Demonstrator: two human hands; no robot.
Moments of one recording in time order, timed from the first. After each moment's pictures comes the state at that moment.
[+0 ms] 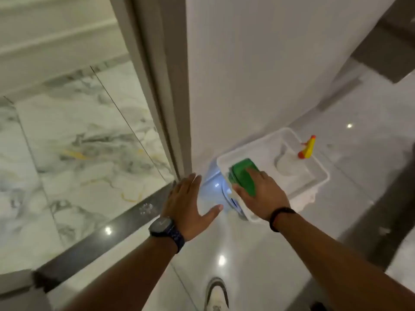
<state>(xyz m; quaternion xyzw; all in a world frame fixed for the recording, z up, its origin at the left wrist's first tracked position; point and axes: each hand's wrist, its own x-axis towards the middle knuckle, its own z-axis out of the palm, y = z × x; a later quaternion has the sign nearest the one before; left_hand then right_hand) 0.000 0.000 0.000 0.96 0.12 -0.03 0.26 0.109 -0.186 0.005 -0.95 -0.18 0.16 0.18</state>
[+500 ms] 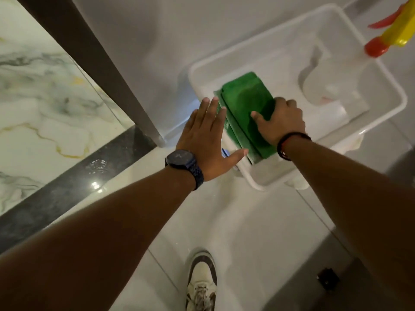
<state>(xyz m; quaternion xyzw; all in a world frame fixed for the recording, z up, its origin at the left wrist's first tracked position) 0.127 -0.085 -0.285 0.98 0.00 -0.03 0.20 0.237 -0.243 -0.281 -0.98 -0.02 0.13 0.11</state>
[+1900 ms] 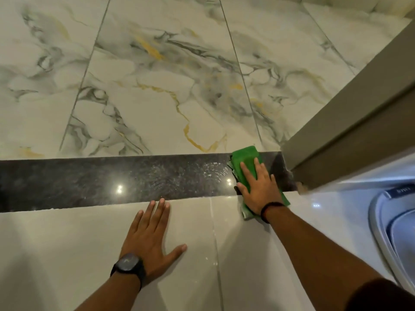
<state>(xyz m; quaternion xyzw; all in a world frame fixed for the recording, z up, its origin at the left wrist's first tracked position) -0.245 0.196 -0.657 0.92 0.35 -0.07 0.15 0.069 0.106 -0.638 -0.88 -0.45 0.13 0.01</state>
